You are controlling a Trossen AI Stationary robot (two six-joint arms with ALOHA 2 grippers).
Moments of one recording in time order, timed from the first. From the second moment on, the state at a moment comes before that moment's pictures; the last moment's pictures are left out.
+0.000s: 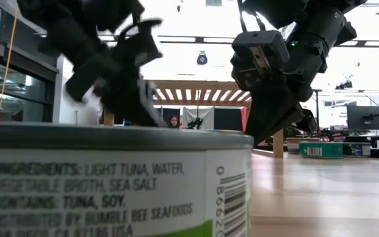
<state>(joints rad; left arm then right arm) -0.24 1.72 0.76 0.18 -0.14 0.00 0.27 1.73 0.91 -0.14 0.06 1.03</state>
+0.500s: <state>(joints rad) -0.27 1.84 0.76 0.34 -0.08 -0.01 0.28 1.73 0.91 -0.06 0.05 1.00</state>
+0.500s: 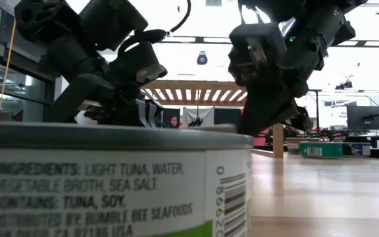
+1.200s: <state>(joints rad) -0.27 1.84 0.76 0.32 -0.08 -0.03 0.27 1.73 1.01 0.15 0.11 0.89</state>
